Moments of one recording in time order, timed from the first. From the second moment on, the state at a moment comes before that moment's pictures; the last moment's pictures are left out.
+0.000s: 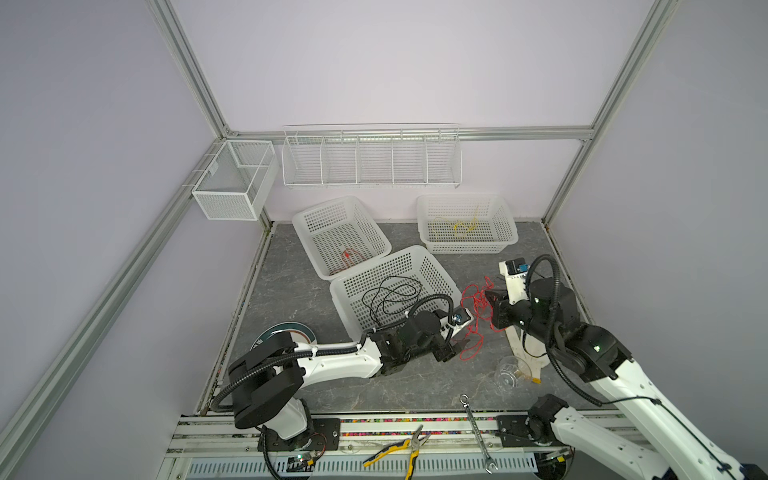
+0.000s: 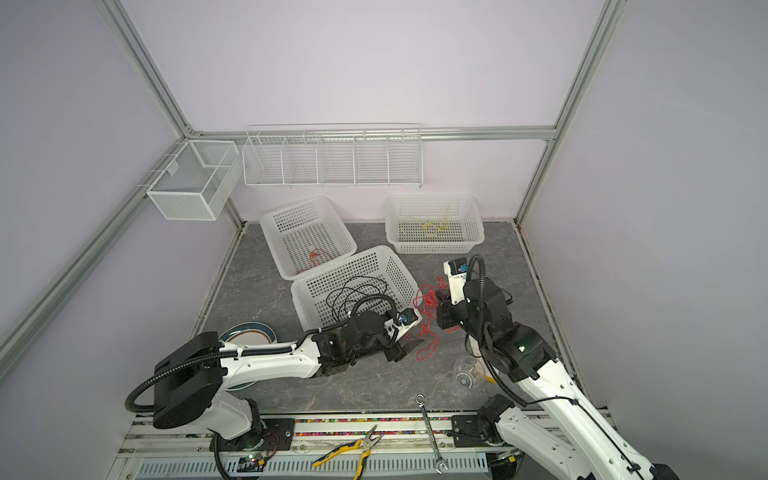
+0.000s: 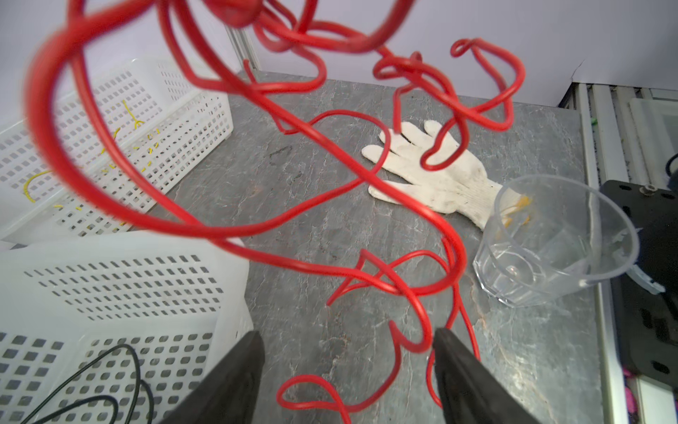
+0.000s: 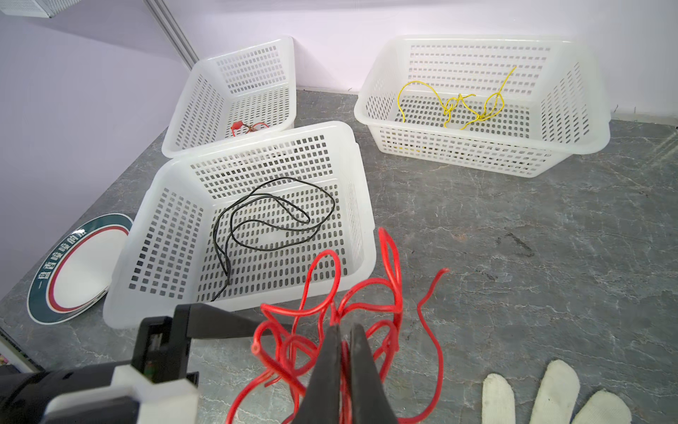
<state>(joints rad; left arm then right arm) -1.19 1.57 0.86 0.30 -0.05 0.13 0.60 0.80 0.93 -0.64 0.09 0.25</state>
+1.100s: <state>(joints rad) -1.20 1.65 0.92 0.30 -0.05 0.12 0.58 0.86 0.93 -0.60 0.10 0.26</state>
